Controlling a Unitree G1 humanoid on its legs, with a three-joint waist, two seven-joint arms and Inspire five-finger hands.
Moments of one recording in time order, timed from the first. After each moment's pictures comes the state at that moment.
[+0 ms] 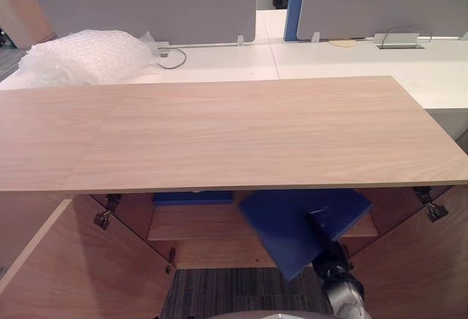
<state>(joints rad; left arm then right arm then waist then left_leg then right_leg) 0.21 0.03 0.46 1.06 0.16 -0.03 0.03 0.09 -0.03 -0.12 0.59 0.91 -0.09 -0.05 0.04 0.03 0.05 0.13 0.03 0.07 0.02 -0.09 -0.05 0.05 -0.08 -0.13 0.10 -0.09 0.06</state>
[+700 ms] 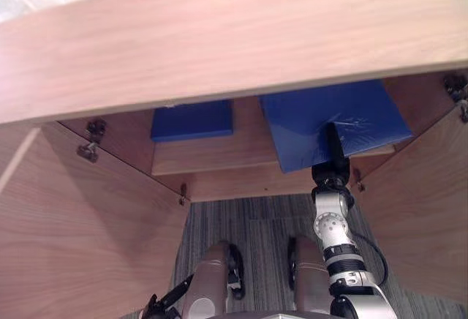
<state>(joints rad) 0.03 -0.07 0.71 1.01 -0.07 0.01 0.10 -0.35 0.03 -0.12 0.39 1.03 -0.26 -0.30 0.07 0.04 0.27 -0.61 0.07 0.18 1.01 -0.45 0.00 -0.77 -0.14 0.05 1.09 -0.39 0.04</state>
